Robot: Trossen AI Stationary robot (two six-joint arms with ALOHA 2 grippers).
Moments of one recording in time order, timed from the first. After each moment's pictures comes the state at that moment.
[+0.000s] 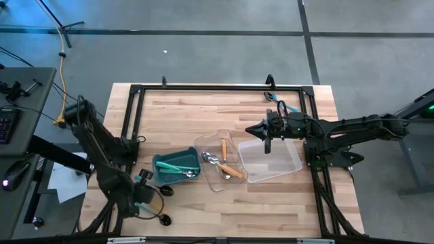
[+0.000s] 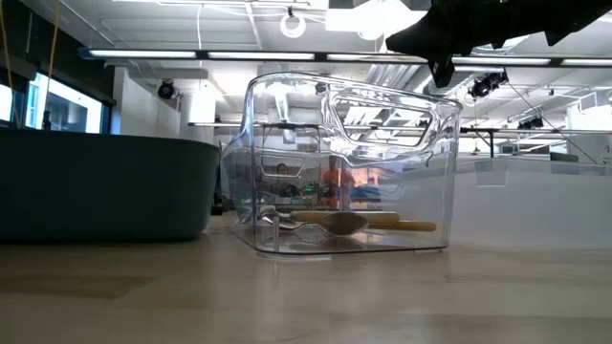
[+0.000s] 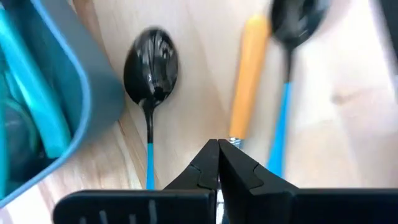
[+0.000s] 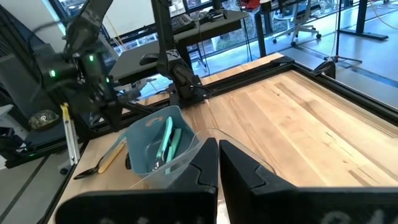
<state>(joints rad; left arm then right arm) -1.07 1.33 0.78 -0.79 -0.22 -0.70 -0.03 0.97 0.54 0.27 0.06 0.30</state>
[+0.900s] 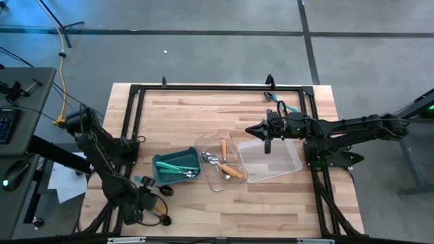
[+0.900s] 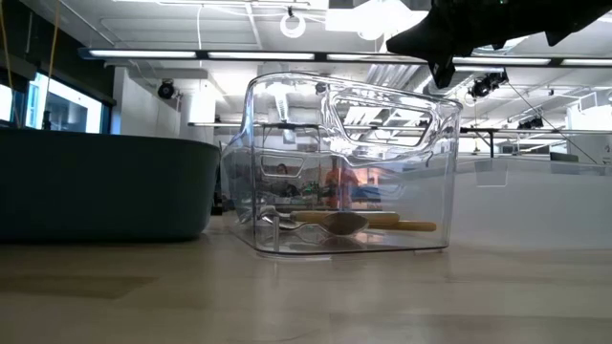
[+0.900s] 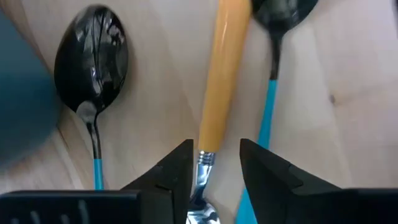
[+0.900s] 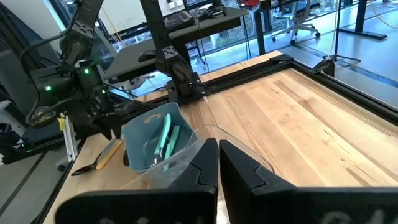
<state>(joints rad) -1.08 1.49 0.79 -0.67 -0.14 -0.72 -0.03 0.97 0.54 0.26 0.06 0.29</state>
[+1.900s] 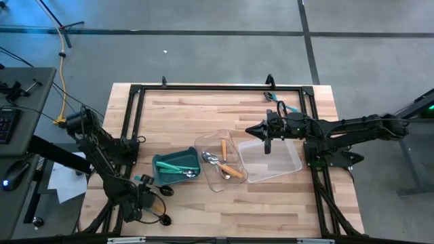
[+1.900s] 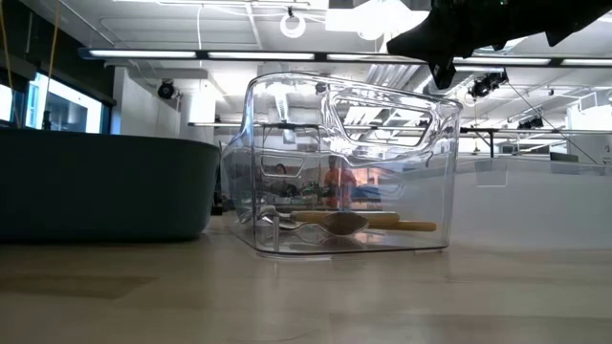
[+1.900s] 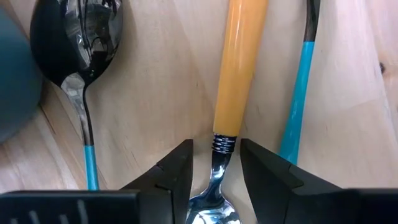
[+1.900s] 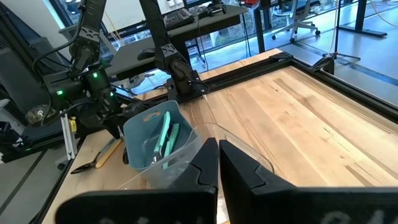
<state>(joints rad) -1.10 1.51 0.69 -0.59 -0.14 -0.73 -0.03 0.97 0.54 0.25 0.06 0.29</state>
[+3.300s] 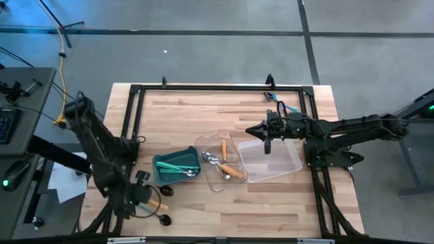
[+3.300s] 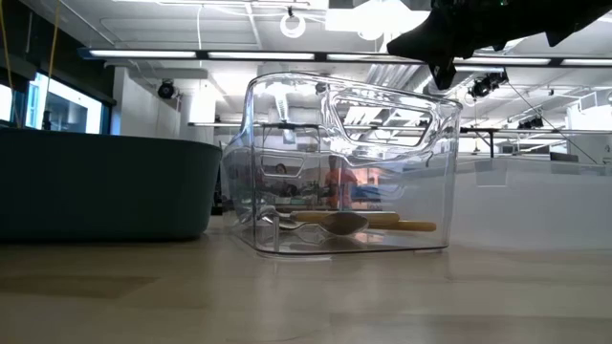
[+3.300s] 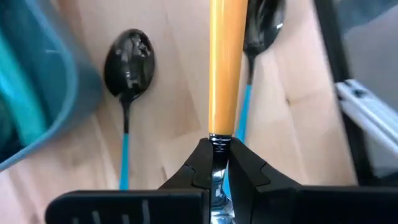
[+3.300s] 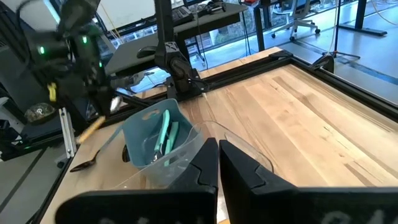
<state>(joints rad) -1.09 1.26 0.82 -0.81 -0.15 -0.77 -0.03 0.97 0.54 0.24 0.06 0.29</state>
